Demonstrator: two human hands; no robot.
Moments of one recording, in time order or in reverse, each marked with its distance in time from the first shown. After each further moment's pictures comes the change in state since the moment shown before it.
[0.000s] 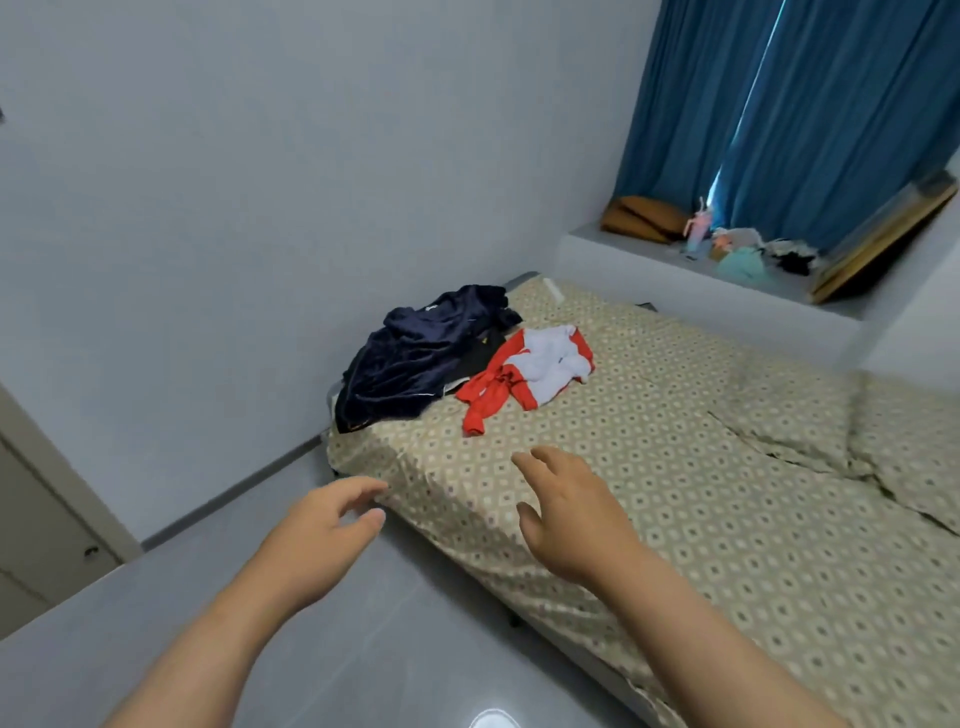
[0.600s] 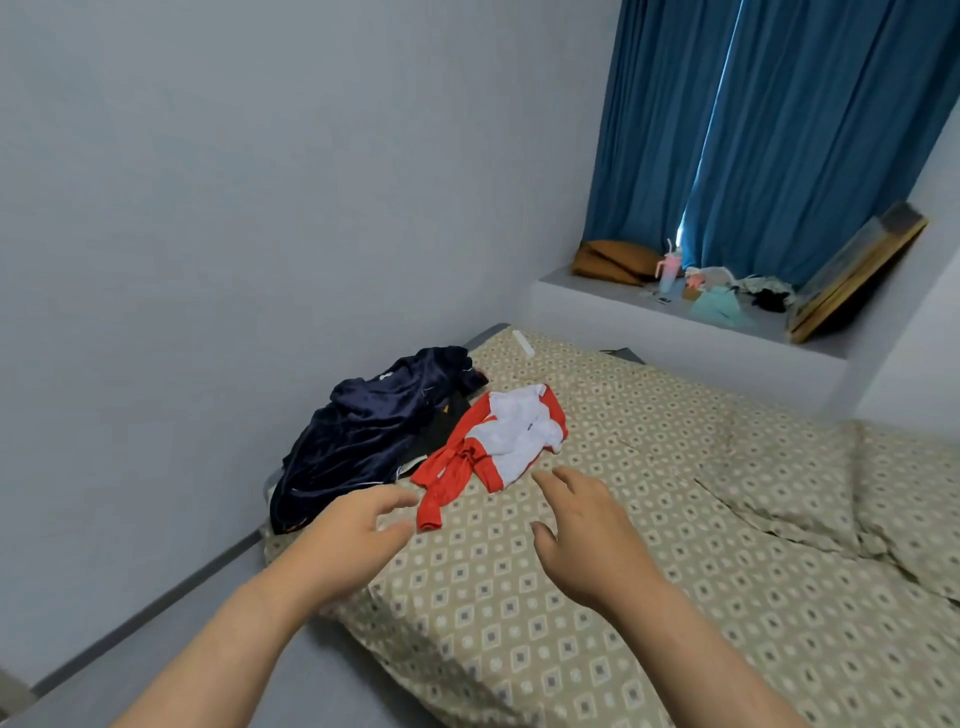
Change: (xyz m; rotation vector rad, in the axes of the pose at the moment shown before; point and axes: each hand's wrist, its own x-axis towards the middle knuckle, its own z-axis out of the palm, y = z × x) left_hand 0.233 0.119 0.075 0.152 -0.149 0.142; right_hand 0.144 0.179 -0.040 -0.008 0.040 0.156
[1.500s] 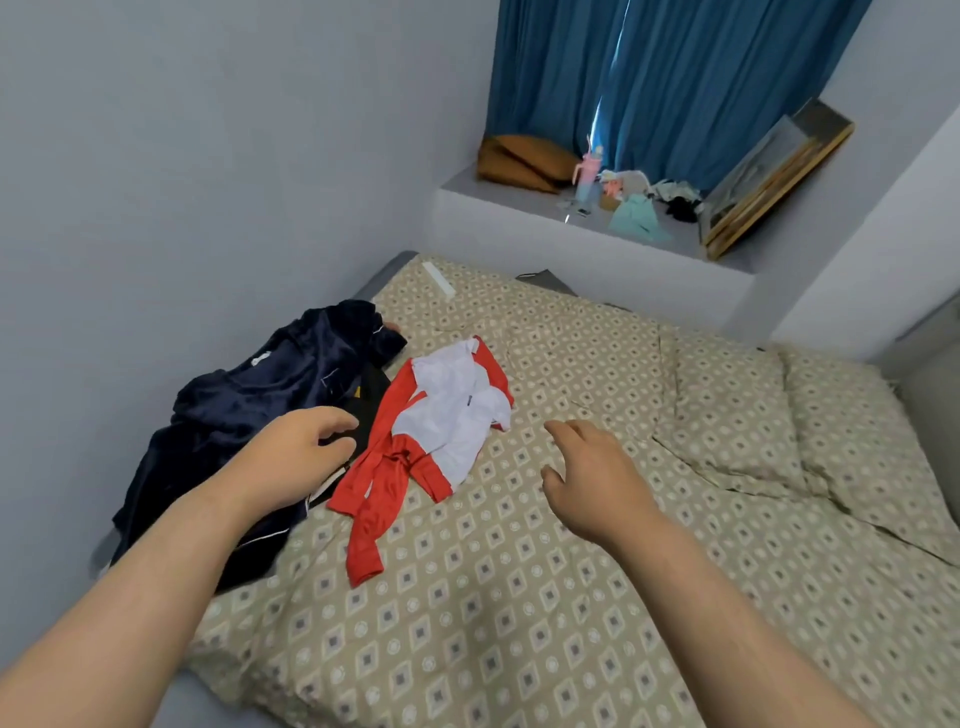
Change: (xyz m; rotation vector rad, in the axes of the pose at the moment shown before) left_hand 0.413 -0.106 -0.039 0.096 -0.167 0.066; right_hand 0.301 0.095 0.084 -0.021 -0.089 0.398
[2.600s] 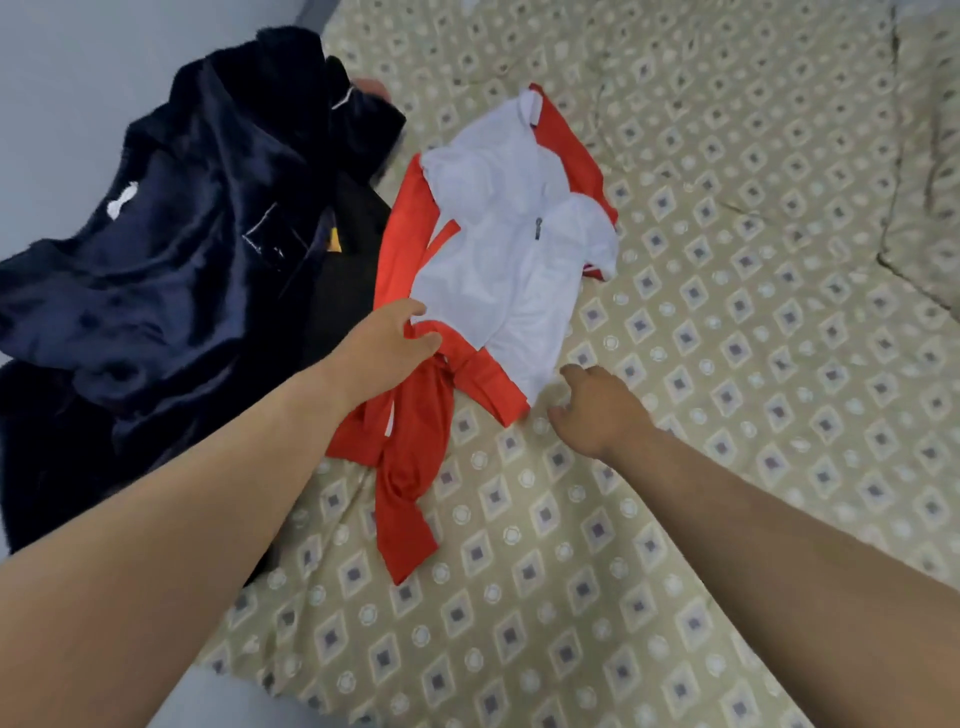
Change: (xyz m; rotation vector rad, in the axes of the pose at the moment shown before) left_hand 0.370 -0.219 0.254 -0.040 -0.291 -0.166; right_hand 0.281 0.068 0.389 0.180 -0.540 0.322
